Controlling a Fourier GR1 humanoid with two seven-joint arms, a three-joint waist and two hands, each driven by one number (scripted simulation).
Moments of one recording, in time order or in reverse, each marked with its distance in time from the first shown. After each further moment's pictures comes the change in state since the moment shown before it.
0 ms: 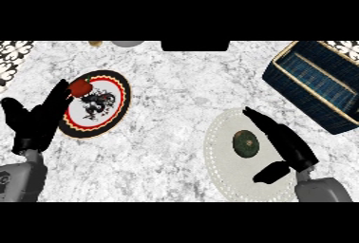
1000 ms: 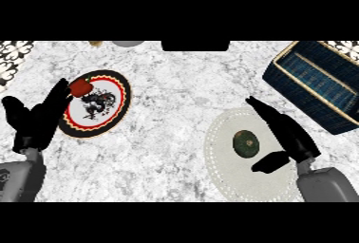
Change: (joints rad) left arm -0.008 0.049 -0.055 0.030 0.050 0.046 -0.023; right arm -0.071 -0.070 0.068 -0.023 -0.097 -0.077 0.173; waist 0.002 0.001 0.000
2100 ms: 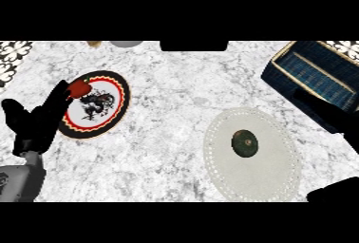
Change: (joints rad) left arm 0.028 0.036 -0.064 -0.039 0.053 0.066 0.008; right arm 0.078 -0.347 -0.129 -0.565 -0.436 0.188 0.347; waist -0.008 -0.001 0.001
